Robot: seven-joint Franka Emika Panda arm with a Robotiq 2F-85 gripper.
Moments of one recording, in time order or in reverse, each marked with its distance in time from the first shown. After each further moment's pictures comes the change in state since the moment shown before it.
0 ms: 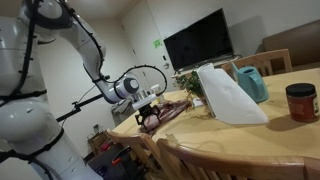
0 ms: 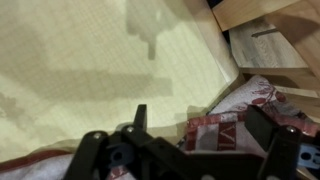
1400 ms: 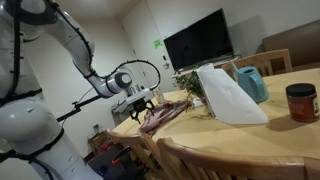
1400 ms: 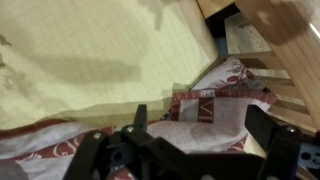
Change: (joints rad) arm 0.014 -0.140 0.058 -0.050 0.136 -0.064 -0.082
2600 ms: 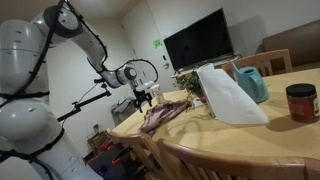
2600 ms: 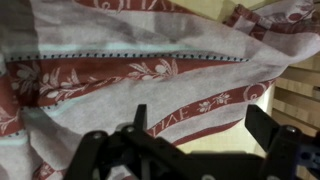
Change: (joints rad) arm 0.022 0.233 0.134 0.421 0.059 -0.236 -0.387
